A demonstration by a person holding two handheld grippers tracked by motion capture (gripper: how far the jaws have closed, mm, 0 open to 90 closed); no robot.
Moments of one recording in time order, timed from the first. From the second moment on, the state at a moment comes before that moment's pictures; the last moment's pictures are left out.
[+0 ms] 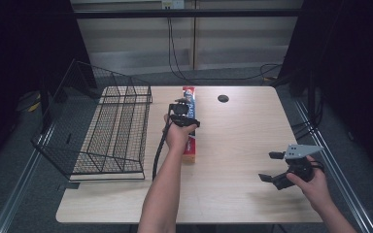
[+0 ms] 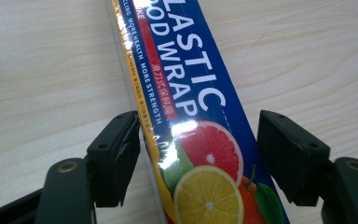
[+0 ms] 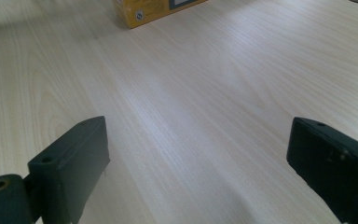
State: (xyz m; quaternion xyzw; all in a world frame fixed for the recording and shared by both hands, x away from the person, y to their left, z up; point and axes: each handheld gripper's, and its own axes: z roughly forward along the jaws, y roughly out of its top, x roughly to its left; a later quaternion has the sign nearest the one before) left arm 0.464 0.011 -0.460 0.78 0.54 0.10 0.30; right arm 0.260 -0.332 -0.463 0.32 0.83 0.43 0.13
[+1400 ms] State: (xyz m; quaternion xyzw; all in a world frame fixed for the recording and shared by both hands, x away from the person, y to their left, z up) left arm 0.468 0.009 -0.439 0.80 0.56 0.05 0.18; right arm 0.261 -0.332 -0.463 0.32 0.83 0.43 0.13
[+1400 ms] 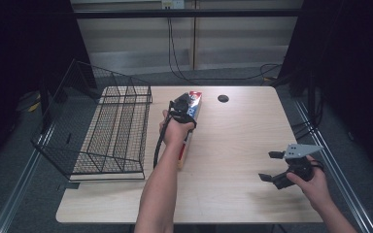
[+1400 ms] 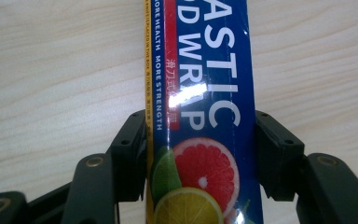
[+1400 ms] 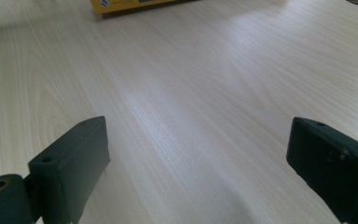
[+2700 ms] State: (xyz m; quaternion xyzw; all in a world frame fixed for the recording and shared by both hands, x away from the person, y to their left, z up) left arm 0.457 0.043 -0.380 0.80 0.56 0.02 0.20; right arm 0.262 -0.331 -0.462 0.32 0.83 0.43 0.14
